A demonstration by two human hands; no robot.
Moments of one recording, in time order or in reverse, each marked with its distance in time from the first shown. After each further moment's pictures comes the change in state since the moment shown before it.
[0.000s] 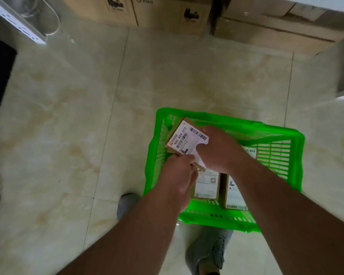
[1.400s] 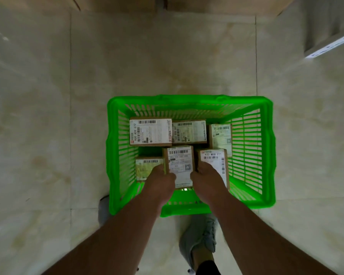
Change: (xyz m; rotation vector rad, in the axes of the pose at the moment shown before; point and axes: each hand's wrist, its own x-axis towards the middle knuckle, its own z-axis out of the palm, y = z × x) left_hand 0.048 -0.072 -0.004 0.949 0.080 -0.011; right_hand -0.028 0.139 0.103 0.572 0.011 0.395
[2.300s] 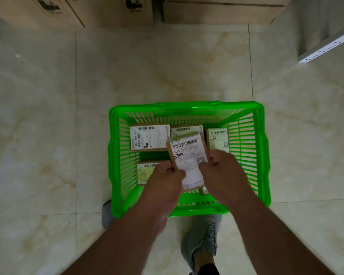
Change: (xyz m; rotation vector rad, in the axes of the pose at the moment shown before) left_hand -0.076 0.040 -0.001 -0.308 -0.047 0.169; right_hand -0.055 -0.043 -0.061 -0.142 0.206 -0.279
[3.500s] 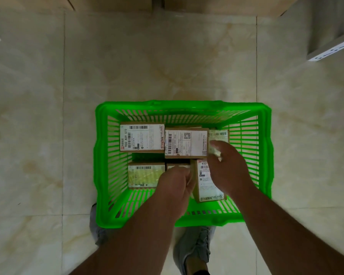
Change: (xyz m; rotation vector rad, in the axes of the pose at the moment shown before) left_hand 0.093 -0.045 0.043 -0.606 -0.028 -0.327; right_hand 0.065 0.041 0.004 -0.073 0.058 0.005
